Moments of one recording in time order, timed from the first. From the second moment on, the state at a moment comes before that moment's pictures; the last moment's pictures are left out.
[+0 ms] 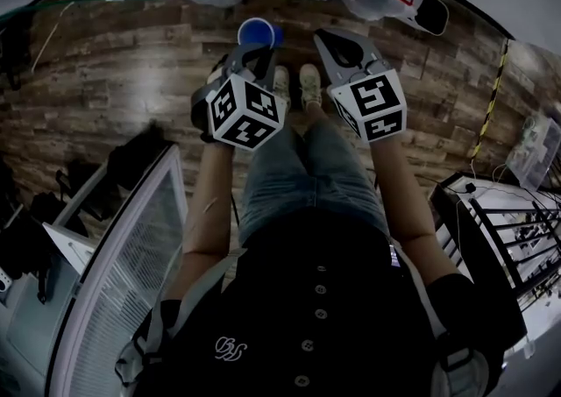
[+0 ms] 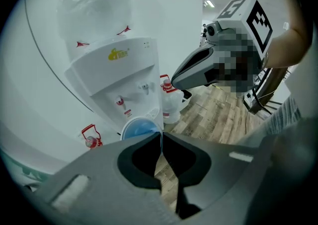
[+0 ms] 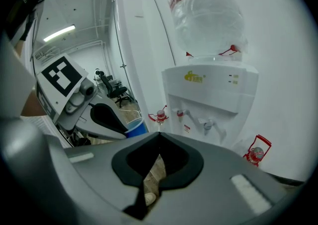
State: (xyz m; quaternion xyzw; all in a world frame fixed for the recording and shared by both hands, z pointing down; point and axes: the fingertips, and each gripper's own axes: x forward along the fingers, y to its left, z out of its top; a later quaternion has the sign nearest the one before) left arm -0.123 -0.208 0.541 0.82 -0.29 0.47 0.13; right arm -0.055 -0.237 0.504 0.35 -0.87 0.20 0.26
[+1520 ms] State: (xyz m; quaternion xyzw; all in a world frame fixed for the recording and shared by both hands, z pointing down) left arm -0.106 -0.282 0.694 0.80 -0.22 0.55 0.02; right arm -0.070 -0.279 0.657 0.32 -0.86 0.25 0.32
